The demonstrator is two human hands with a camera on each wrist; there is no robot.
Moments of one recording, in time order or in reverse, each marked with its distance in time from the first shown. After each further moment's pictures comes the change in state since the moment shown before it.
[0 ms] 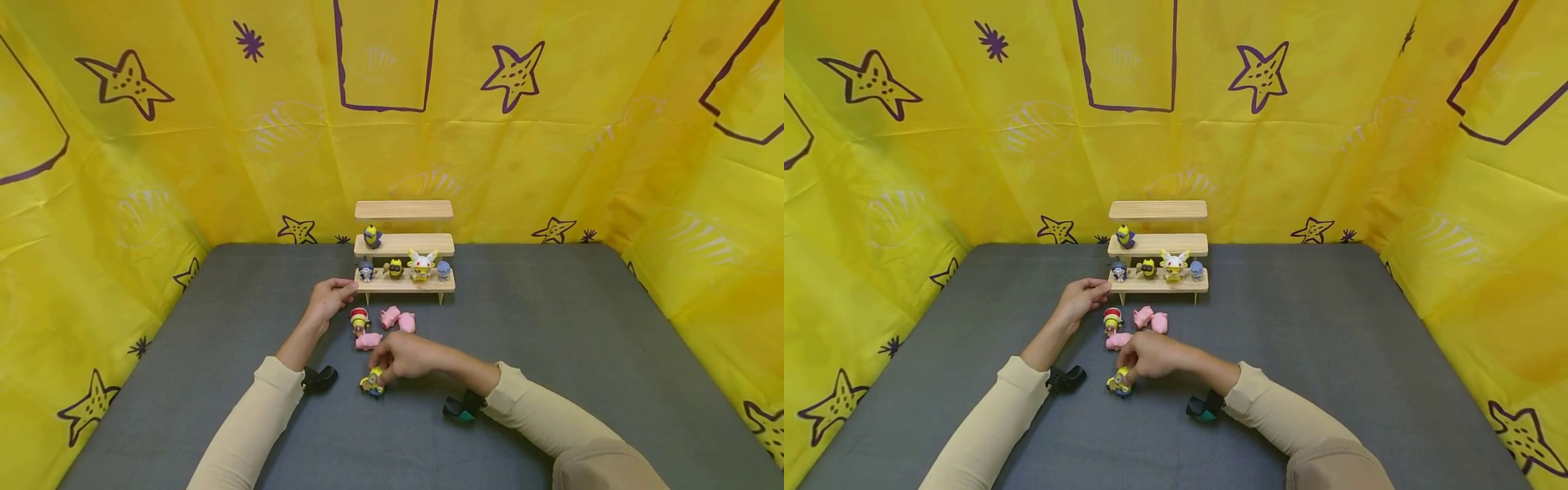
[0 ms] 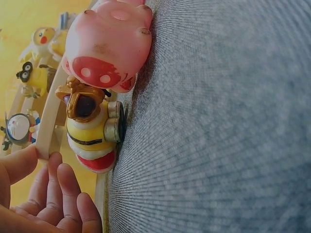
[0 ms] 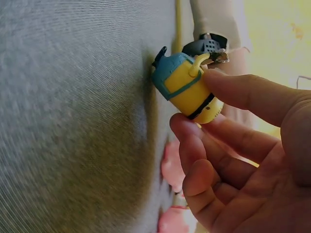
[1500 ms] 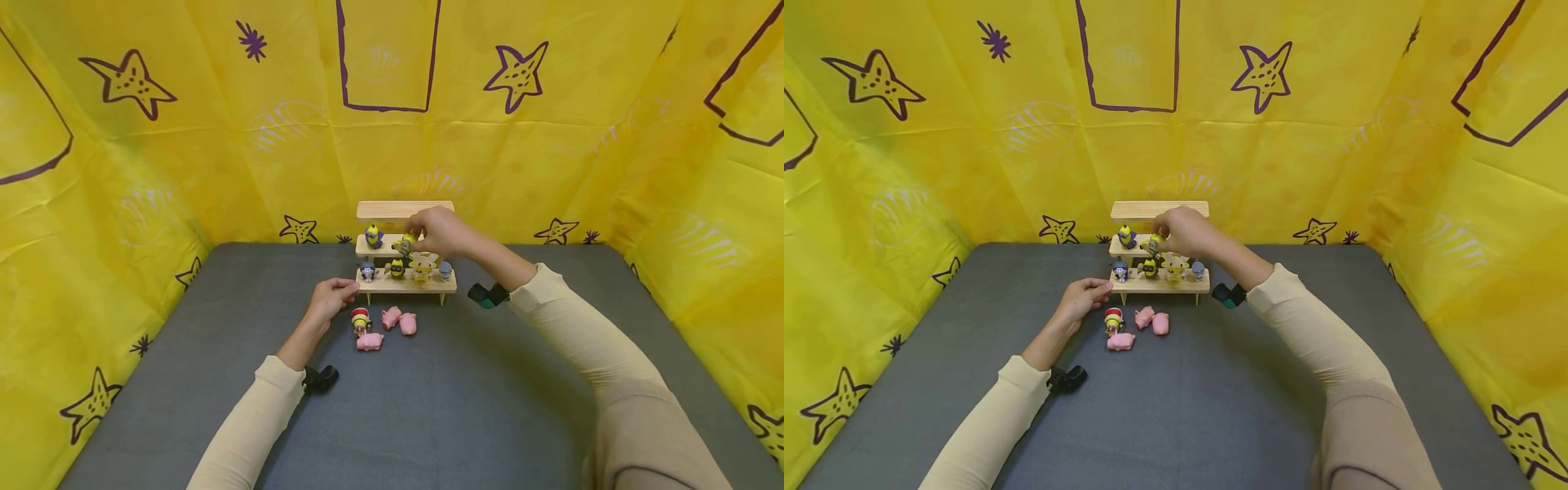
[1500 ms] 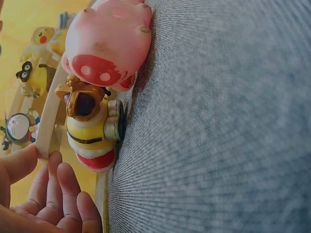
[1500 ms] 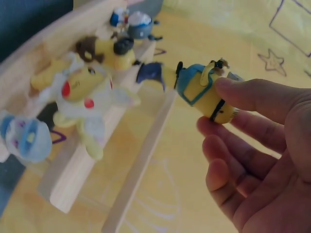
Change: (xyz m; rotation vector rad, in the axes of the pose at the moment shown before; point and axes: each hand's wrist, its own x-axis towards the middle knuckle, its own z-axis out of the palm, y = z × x) left_hand -0.001 0.003 0.000 0.001 -0.006 -0.037; right_hand 0.002 -0.011 -0.176 -0.421 0.371 0.076
